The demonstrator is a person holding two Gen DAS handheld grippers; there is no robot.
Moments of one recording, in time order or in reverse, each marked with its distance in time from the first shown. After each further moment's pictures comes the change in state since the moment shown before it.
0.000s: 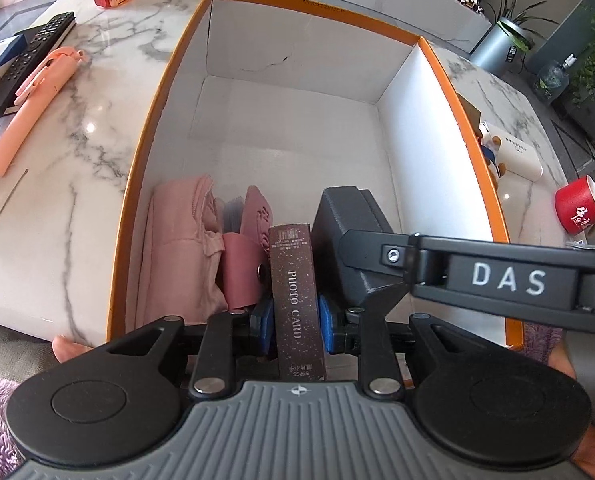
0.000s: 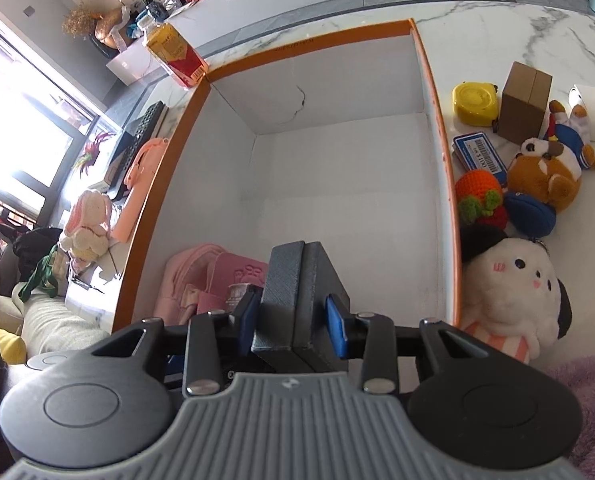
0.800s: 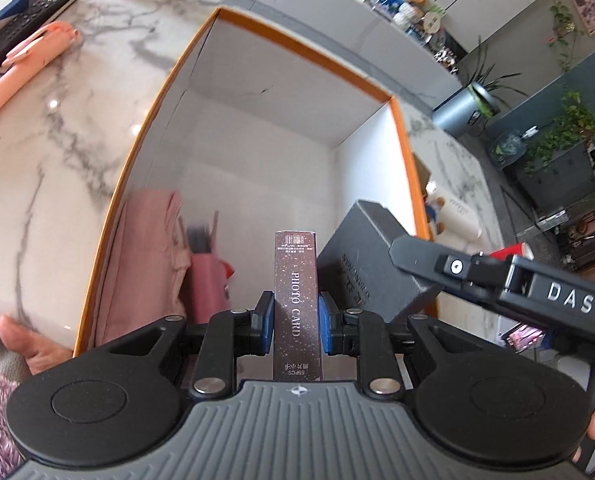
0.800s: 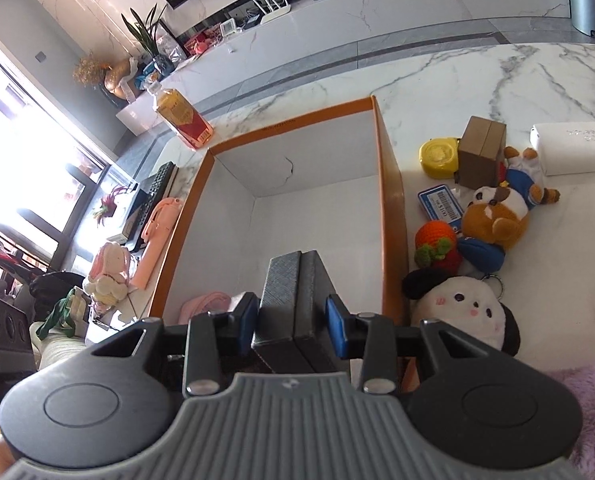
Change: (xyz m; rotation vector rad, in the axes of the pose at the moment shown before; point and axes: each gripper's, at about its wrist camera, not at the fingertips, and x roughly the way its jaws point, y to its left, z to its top) left arm -0.010 0.018 0.003 -0.167 -0.082 -0.215; right arm -0.058 -0.018 0.002 0.032 -0.154 0.033
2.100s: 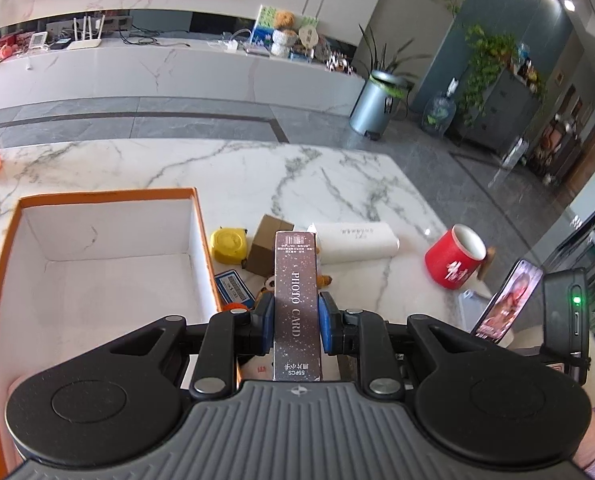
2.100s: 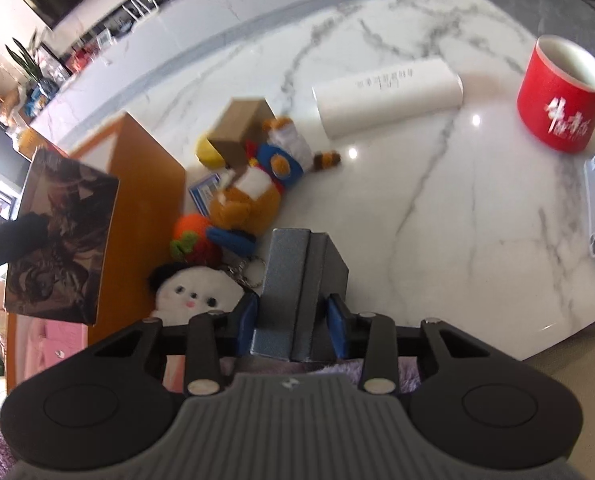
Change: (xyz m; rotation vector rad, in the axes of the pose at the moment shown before) left arm -0.007 -0.162 0.018 0.422 -0.172 -0.045; right arm -0.055 -0.148 -0.005 0.183 -0.018 -0.258
